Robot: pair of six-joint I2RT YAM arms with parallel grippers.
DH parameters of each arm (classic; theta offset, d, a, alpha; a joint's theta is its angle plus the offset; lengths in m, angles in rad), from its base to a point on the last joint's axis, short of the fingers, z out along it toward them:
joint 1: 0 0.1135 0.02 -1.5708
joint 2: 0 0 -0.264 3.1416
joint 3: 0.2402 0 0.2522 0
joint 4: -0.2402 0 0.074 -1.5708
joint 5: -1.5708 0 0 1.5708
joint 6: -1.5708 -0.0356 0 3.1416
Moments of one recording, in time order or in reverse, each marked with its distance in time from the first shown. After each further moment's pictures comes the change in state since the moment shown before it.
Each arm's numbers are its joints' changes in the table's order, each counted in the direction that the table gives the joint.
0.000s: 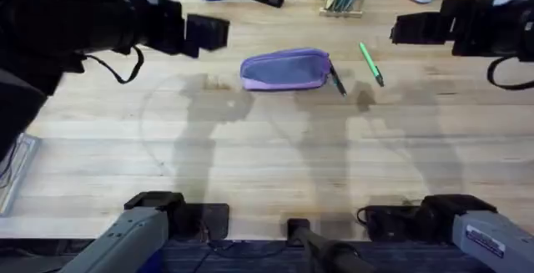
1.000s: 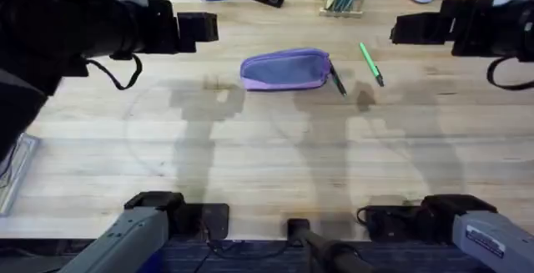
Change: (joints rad) left arm 0.000 0.000 -0.002 -0.057 0.172 0.263; right arm 0.000 0.000 -0.001 -0.001 -0.001 0.000
